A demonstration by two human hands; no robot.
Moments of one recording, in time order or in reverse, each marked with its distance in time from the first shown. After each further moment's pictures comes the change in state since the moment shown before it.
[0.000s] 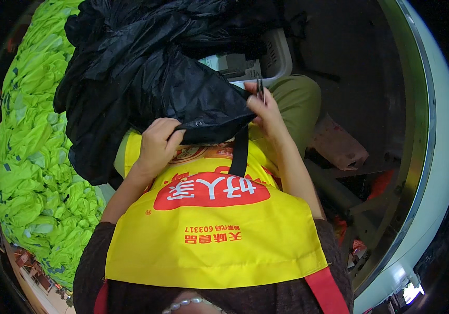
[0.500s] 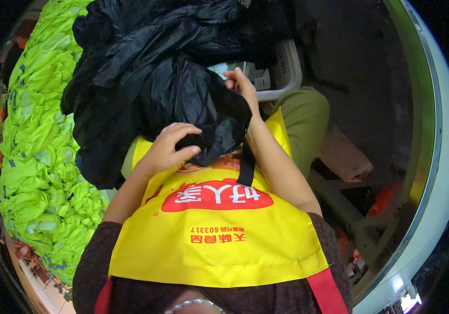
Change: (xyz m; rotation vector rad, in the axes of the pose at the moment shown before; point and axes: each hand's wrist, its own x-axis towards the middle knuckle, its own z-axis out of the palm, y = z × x) left_hand 0.020 -0.016 -0.014 -0.207 -0.465 -0.177; right_hand 0.084 0.003 0.067 0.591 0.005 0.092
